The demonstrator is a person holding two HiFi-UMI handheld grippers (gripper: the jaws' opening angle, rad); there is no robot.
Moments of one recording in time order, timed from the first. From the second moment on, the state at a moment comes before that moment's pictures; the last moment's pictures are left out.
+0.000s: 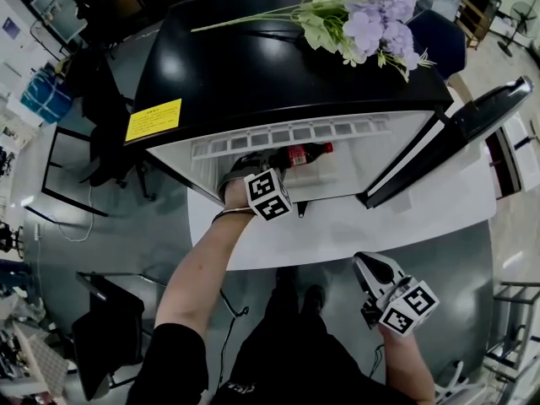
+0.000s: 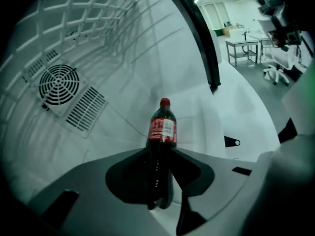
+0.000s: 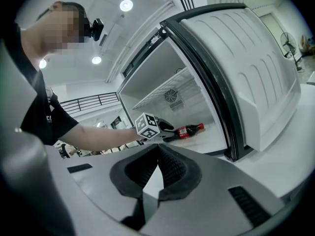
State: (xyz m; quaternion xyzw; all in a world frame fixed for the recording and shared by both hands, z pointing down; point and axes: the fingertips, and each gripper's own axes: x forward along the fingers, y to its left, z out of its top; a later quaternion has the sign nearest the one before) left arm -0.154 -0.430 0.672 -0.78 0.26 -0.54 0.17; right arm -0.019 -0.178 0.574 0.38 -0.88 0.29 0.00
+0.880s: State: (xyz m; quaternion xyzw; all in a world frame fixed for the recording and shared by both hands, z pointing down) left arm -0.162 -0.338 0.600 -0.83 0.31 -0.46 0.08; right arm -0.033 -0.147 0.512 0.35 -0.90 0.25 -0.01
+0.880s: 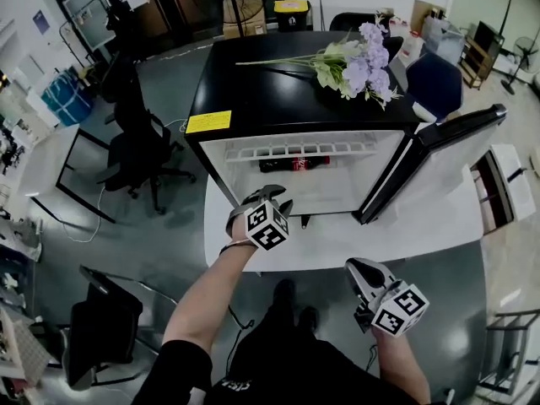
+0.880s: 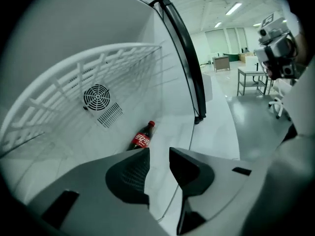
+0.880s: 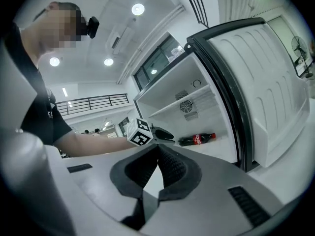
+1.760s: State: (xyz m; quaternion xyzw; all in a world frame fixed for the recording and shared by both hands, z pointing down) left arm -0.269 -0.211 0.448 -0.86 0.46 -0.21 -0.02; right arm -0.126 -0.131 0.414 0.29 -0.94 0.16 -0.05
